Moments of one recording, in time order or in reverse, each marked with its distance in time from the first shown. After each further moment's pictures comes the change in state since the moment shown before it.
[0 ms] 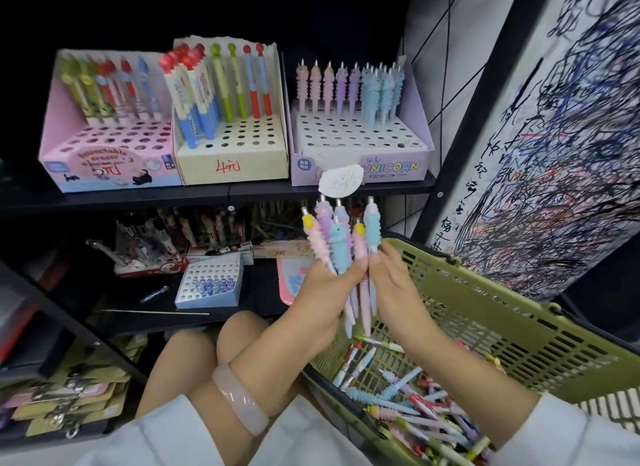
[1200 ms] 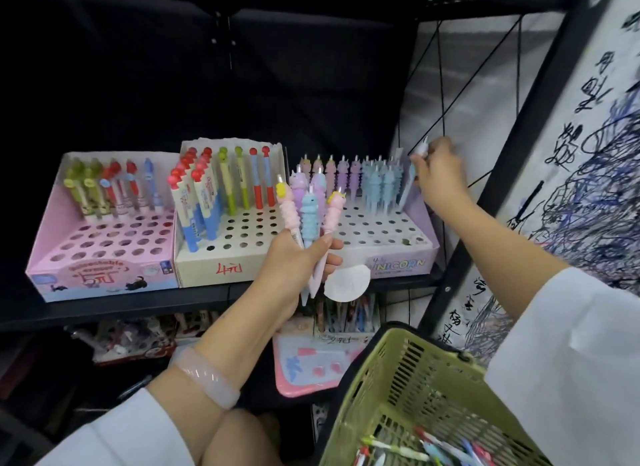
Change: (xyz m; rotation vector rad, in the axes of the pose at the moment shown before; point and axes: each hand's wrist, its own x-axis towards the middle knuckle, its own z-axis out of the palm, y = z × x) left_hand 0.103 0.132 -0.021 0.195 0.058 0.208; right_hand 0.246 -0.117 -0.106 -0.570 0.476 -0.258
